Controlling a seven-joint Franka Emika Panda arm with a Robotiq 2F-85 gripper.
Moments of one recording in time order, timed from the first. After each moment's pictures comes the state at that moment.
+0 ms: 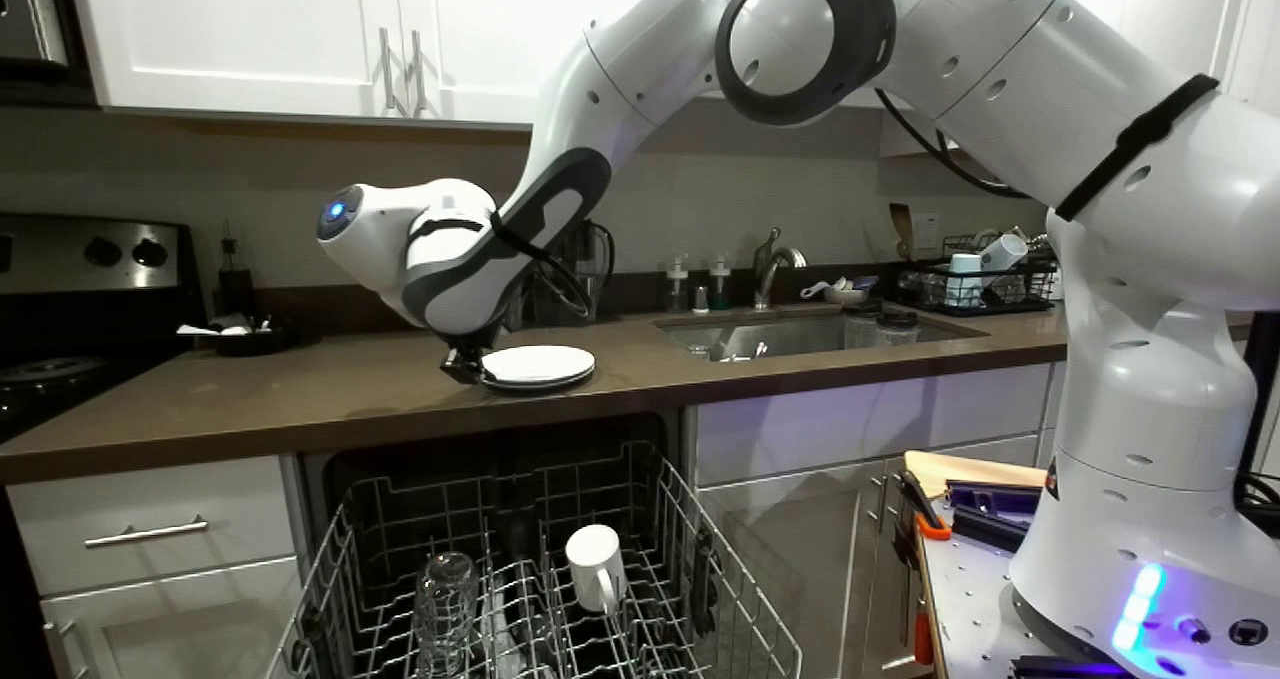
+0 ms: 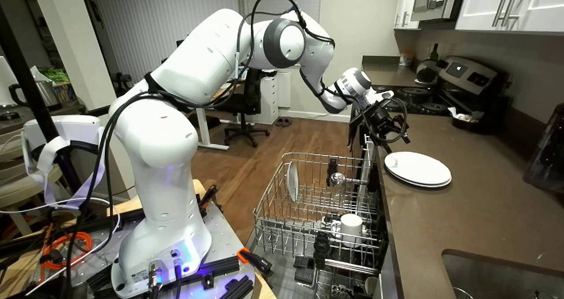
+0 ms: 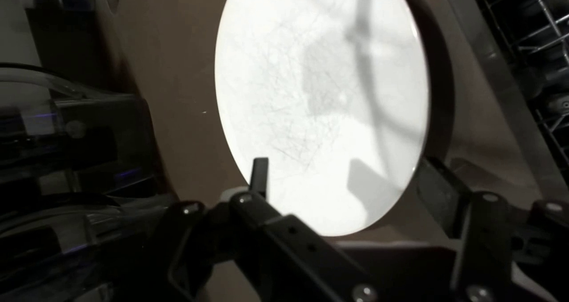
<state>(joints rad) 0.16 0.89 -0.15 -1.28 -0.83 1.99 0.42</state>
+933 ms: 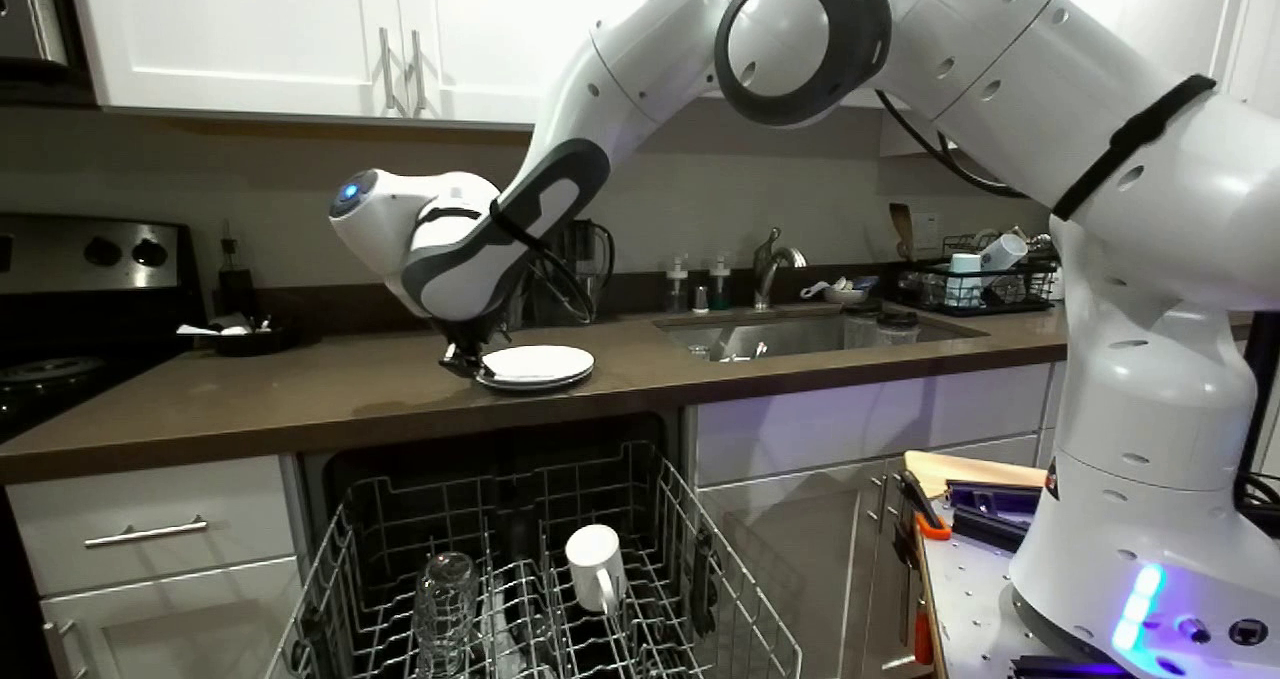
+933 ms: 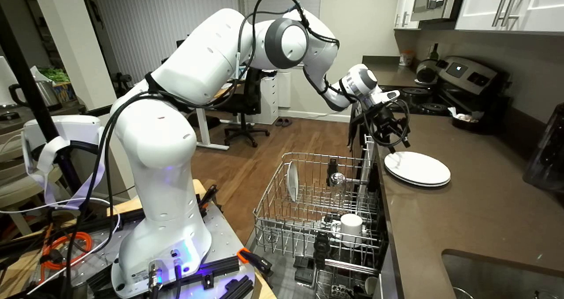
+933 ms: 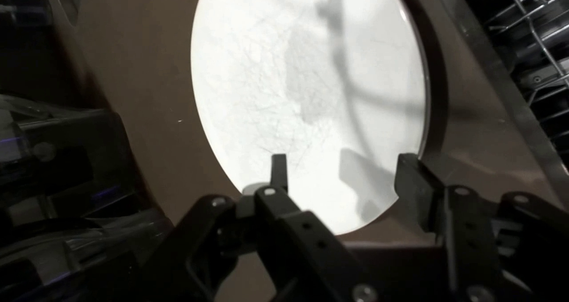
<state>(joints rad) 0.12 0.89 -0.15 -1.26 -0.74 2.03 0.42</state>
